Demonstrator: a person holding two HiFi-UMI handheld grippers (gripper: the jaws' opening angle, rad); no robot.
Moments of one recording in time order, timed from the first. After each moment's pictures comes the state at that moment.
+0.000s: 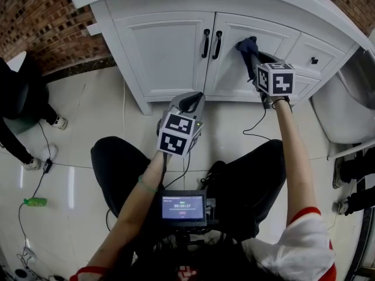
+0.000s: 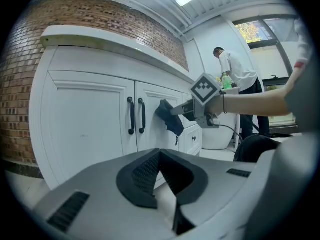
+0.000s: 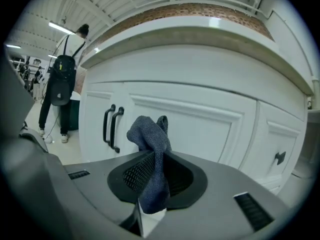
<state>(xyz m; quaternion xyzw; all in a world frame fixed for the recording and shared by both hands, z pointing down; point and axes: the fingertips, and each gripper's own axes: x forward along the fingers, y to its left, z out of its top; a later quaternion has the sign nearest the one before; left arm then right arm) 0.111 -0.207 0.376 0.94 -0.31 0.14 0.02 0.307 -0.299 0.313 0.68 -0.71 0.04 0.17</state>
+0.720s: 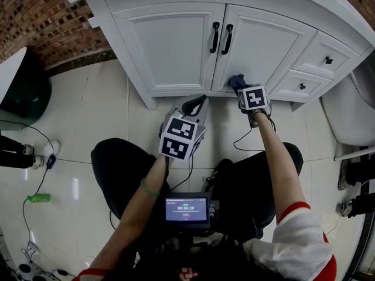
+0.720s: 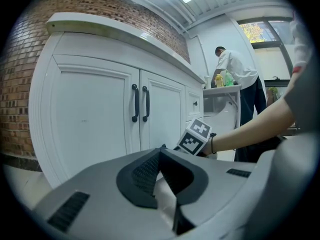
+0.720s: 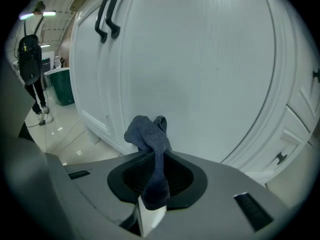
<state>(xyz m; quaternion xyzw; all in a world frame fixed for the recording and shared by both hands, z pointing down) 0.106 -0.225 0.413 0.94 -0.31 0.16 0.05 0.295 -0.318 0.564 0.64 -0.67 0.21 0.31</state>
